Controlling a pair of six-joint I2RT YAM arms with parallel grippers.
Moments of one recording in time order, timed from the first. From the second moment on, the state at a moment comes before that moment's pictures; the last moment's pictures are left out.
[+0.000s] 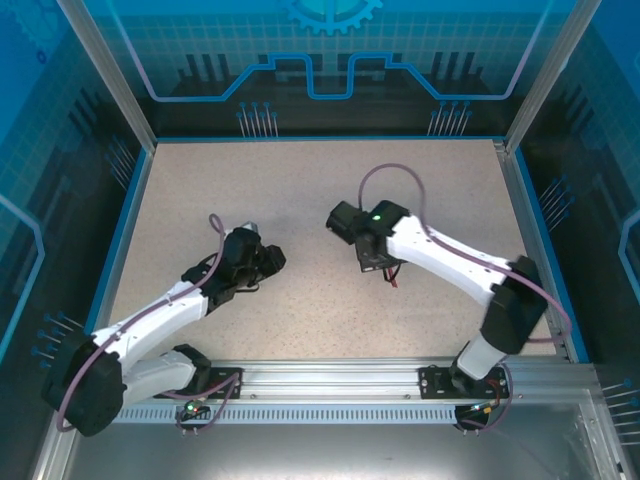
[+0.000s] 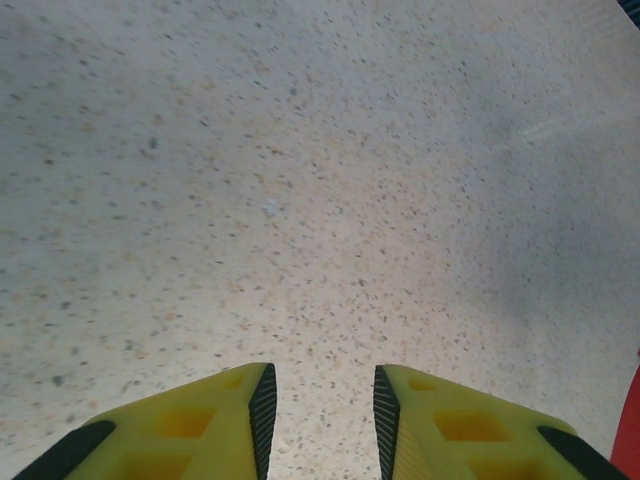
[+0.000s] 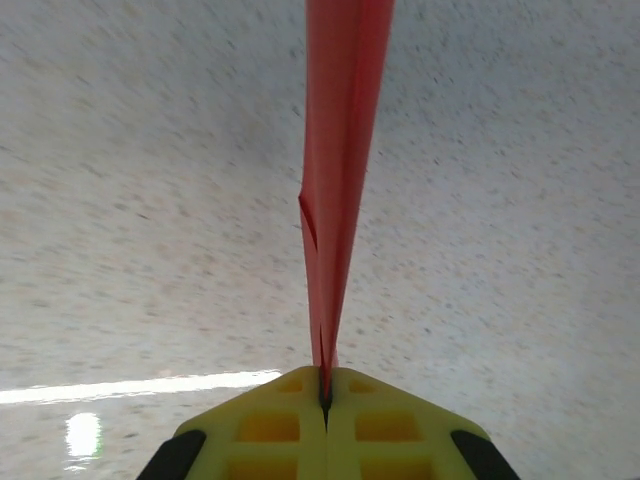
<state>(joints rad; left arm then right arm) -0.50 1.08 0.60 -0.27 -0.04 -0.93 0.83 1.67 1.44 -1.35 0.47 0.75</state>
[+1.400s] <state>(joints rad) -0.47 1.28 0.66 -0.24 0.24 -0.89 0.58 1.80 0.89 -0.18 -0.47 0.75</state>
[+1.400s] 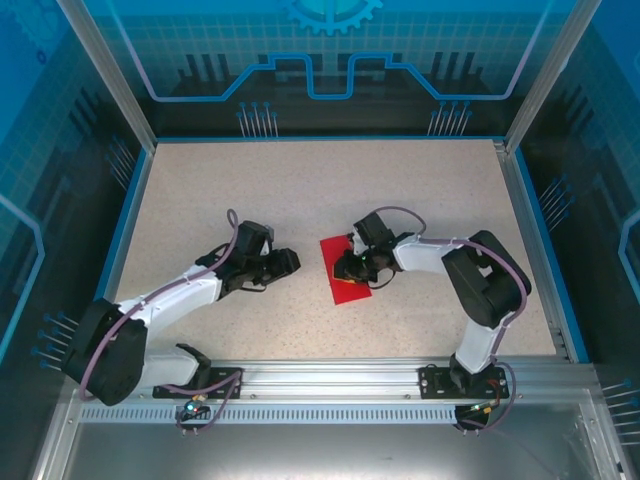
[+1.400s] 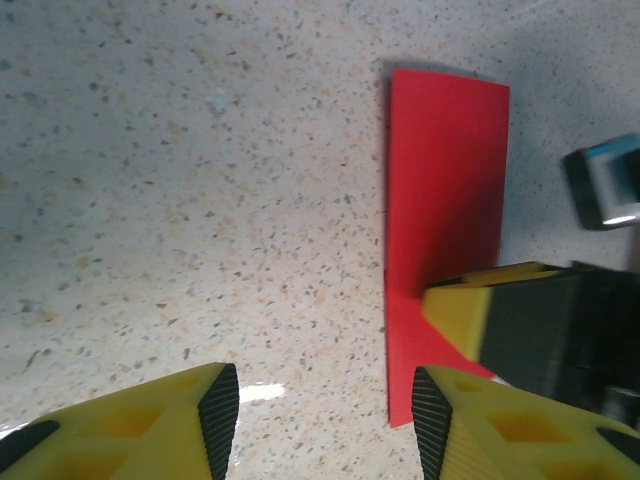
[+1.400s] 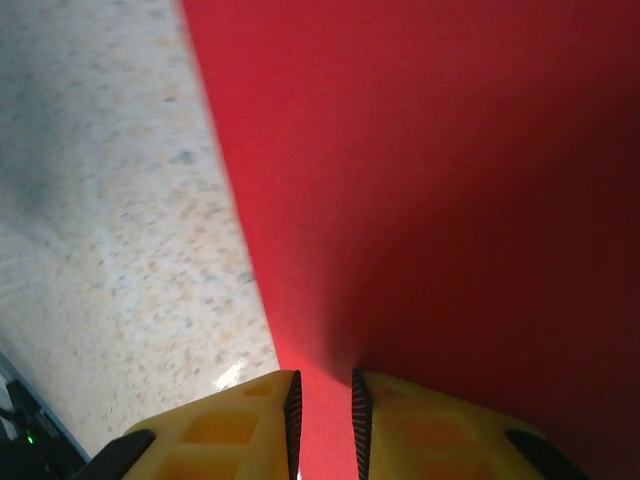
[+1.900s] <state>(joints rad) -0.47 1.29 0.67 -0.24 0.27 -0.92 0.65 1.77 0.83 -0.02 -0.31 1.08</state>
